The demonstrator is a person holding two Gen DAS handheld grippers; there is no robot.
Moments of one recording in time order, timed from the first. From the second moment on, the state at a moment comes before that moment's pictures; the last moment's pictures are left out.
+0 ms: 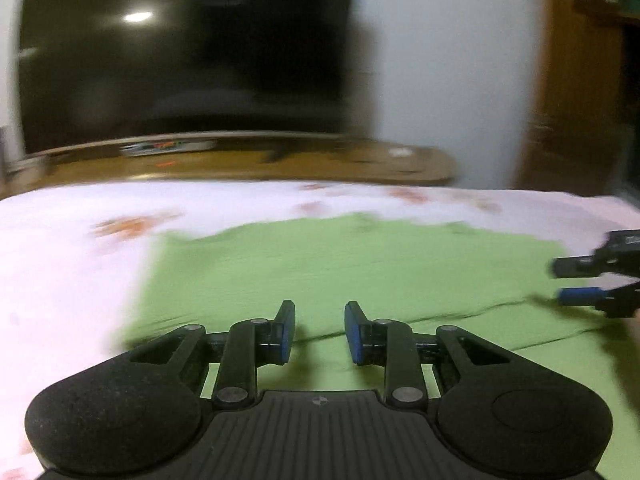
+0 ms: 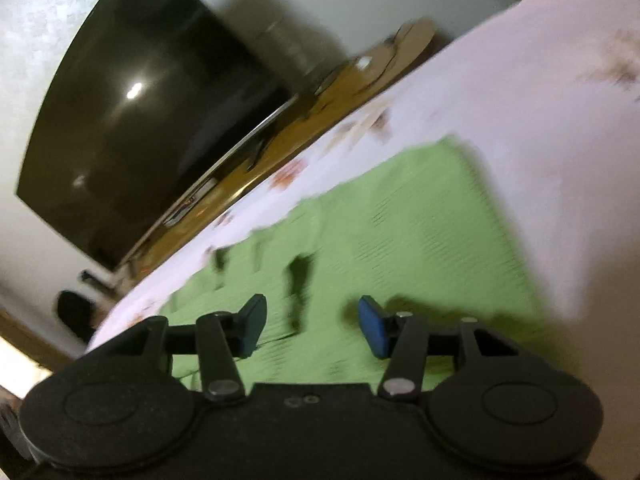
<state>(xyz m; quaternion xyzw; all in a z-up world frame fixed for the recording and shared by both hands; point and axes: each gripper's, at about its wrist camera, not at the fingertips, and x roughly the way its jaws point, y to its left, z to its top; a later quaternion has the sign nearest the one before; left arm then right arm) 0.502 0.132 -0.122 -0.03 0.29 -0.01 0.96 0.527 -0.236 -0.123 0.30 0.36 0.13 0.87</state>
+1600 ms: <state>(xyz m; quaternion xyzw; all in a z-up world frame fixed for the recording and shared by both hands) 0.500 0.186 -0.159 -0.04 0.34 0.07 0.94 0.521 -0.252 -0.096 0.17 0.32 0.13 0.92</state>
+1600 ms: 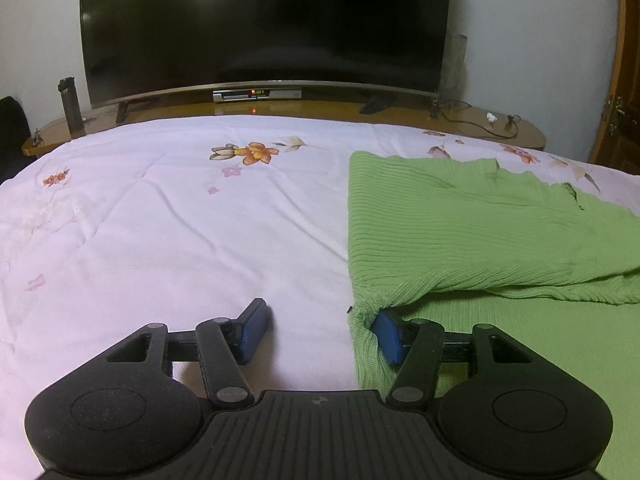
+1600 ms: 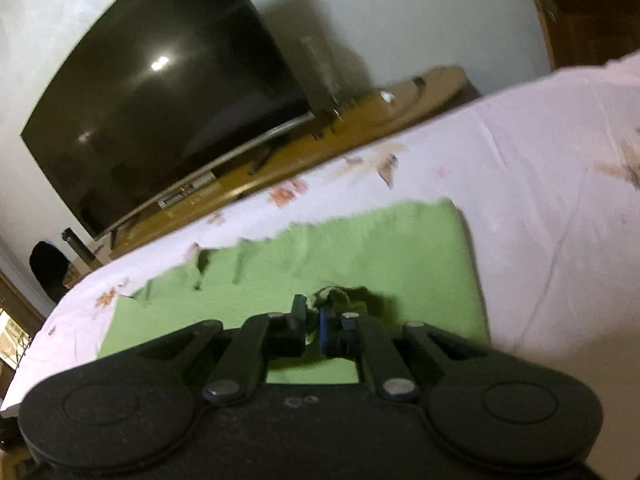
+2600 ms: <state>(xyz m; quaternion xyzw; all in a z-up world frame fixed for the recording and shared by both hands) 0.497 0.187 -0.156 -0.04 0.35 0.07 0.93 0.529 -0.272 -0.114 0.12 0.33 0.12 0.93</state>
